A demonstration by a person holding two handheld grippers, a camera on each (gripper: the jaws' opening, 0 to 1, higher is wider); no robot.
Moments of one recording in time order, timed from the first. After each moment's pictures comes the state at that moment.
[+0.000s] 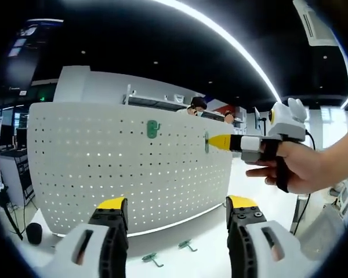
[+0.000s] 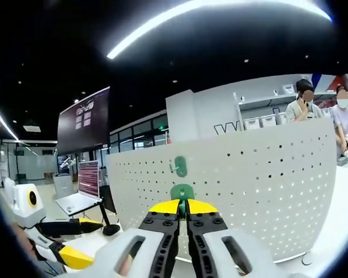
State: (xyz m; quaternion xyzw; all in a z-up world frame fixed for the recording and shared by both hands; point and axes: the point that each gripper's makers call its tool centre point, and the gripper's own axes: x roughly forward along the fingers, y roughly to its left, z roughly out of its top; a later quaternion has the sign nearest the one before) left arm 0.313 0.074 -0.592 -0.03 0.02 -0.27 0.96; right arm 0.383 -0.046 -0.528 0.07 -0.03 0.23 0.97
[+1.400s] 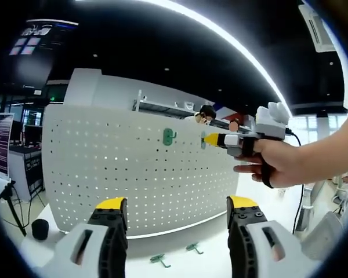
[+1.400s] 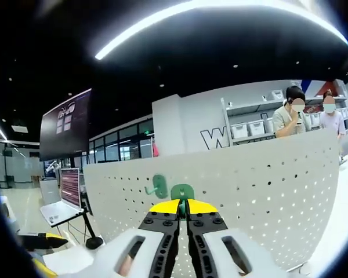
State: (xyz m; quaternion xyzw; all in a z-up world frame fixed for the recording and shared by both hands) left arm 0.310 0.101 -0.583 -0.06 0.00 -0.24 0.97; right arm 0.442 -0.049 -0.505 0.07 -0.05 0.18 0.98
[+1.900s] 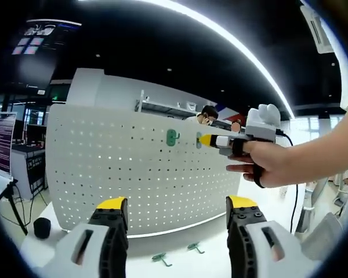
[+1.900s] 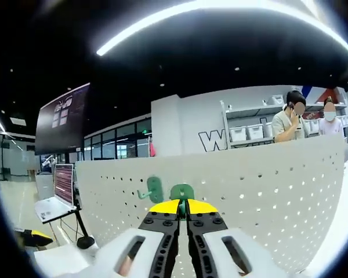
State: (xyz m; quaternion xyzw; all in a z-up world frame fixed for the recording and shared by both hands) left arm 0.307 0.107 -0.582 -0.06 0.00 -0.23 0.97; right arm 0.464 -0.042 -0.503 0.05 -0.05 0.17 0.98
